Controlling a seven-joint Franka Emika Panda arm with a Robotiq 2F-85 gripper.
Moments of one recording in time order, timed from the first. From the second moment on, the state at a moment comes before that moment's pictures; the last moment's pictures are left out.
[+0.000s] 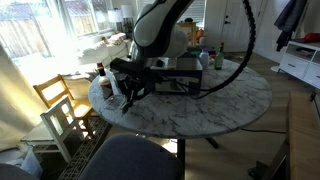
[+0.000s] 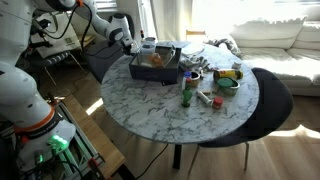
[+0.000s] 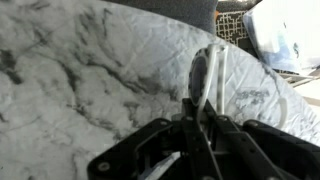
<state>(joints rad) 0.37 0.71 0.09 -1.74 0.36 2.77 1.17</state>
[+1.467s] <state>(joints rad) 0.82 0.07 -0.59 -2.15 -0.61 2.77 2.09</state>
